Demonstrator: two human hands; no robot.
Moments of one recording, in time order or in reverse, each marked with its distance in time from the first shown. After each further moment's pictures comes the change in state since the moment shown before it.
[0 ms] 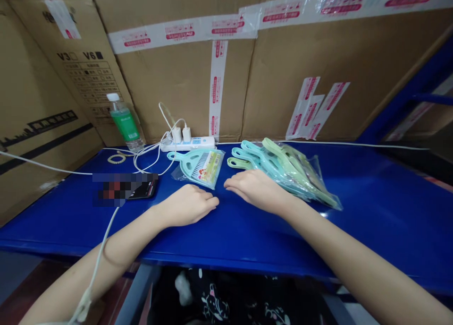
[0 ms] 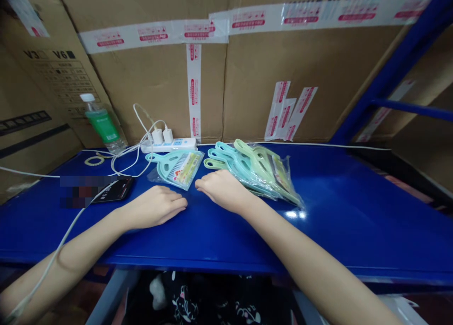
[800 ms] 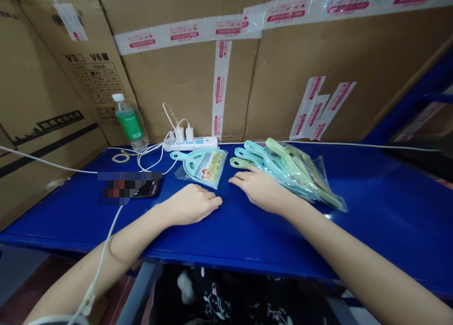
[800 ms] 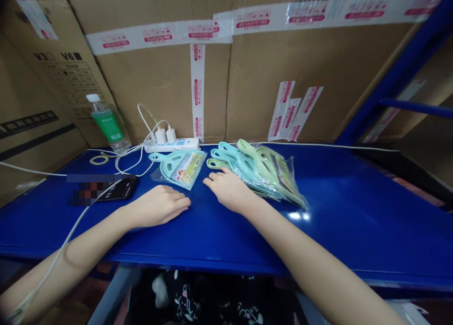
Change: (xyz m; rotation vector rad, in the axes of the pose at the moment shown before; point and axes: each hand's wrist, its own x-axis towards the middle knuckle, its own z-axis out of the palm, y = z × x) left_hand 0.000 0.000 0.000 -0.004 -0.018 -0.003; right_hand -0.001 0.006 0.017 -0.140 -0.055 0.015
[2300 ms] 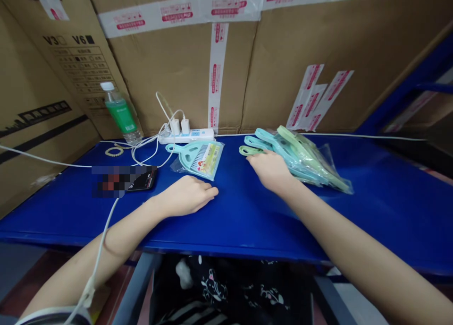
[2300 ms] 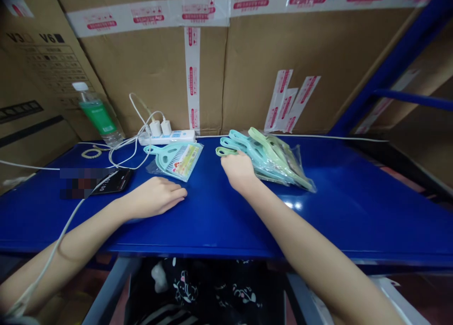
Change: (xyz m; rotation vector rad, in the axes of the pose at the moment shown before) left_hand -0.001 -0.002 0.002 0.017 0.026 0.015; right_hand 0.003 0.008 -0.028 -0.102 -0.283 0.533
